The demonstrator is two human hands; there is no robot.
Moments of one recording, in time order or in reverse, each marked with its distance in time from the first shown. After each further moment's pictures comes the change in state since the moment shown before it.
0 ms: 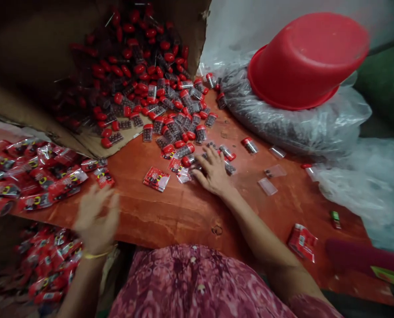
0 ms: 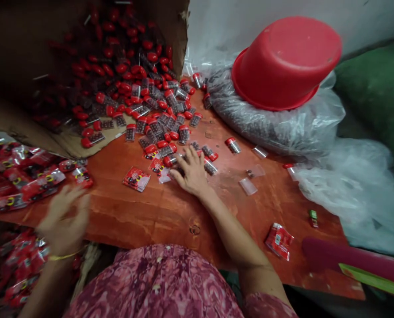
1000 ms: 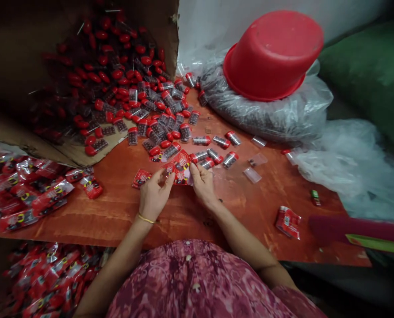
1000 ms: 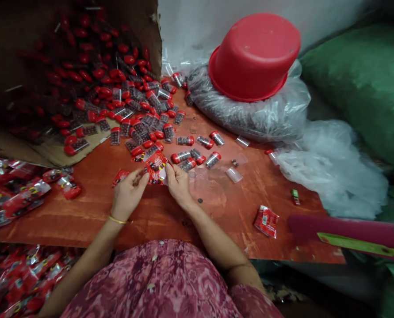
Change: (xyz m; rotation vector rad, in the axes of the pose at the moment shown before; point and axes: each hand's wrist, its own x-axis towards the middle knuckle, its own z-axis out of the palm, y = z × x) left_hand 0.014 0.088 0.105 -0.220 -0.474 -0.096; right_hand -0.021 -0.050 -0.009 1.140 0.339 0.481
